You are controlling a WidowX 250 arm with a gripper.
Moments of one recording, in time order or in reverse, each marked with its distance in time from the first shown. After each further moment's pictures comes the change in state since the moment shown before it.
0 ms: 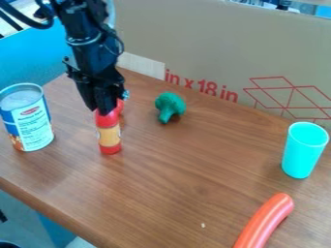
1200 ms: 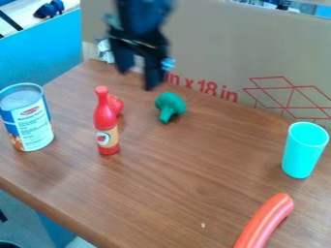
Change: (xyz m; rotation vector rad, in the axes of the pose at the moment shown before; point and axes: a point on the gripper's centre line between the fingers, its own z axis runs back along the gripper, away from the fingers) arm 0.022 -0.096 0.066 -0.015 -0.073 -0.297
